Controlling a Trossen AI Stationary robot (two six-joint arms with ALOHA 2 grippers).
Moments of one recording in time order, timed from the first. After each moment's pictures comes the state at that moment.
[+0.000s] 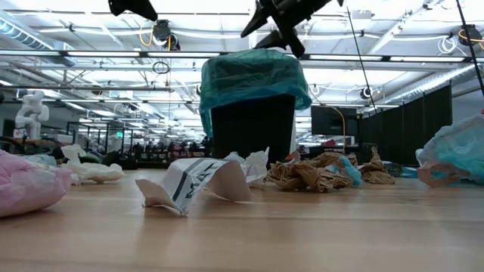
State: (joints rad) left arm 0.05 0.96 1.20 -0.93 -0.26 -0.20; right arm -0.31 1.55 1.40 -0.23 0.15 0.53
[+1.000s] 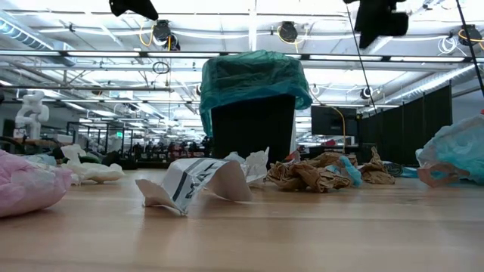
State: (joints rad) left arm 0.05 0.97 1.20 -0.93 -0.24 -0.20; right arm -0.05 1.19 1.30 -1.16 0.03 0.61
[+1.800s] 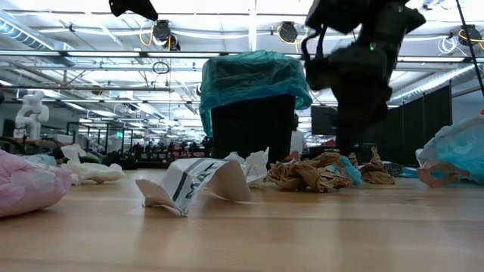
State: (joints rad) left arm 0.05 0.97 1.20 -0.93 -0.24 -0.20; right arm 0.14 1.58 0.93 -0.54 0.02 0.68
